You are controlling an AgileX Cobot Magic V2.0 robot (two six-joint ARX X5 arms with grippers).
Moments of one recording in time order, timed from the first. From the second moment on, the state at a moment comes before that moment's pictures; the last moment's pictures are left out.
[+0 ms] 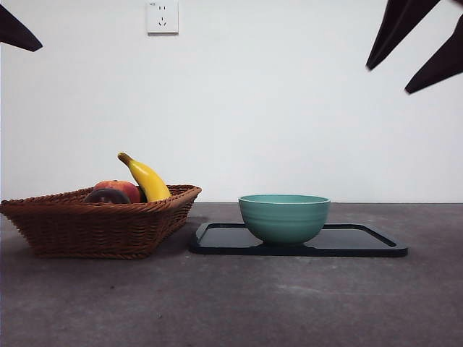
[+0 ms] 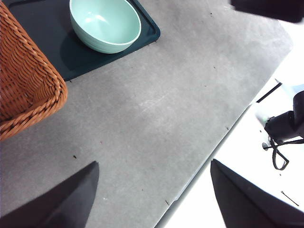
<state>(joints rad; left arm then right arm) -0.29 0.91 0.97 -0.91 0.66 0.09 0.37 1.00 0.89 -0.58 -0.24 0.37</state>
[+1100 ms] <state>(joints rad) -0.29 0.91 0.97 -0.91 0.66 0.09 0.31 1.77 1.25 -0.49 -0.24 0.27</state>
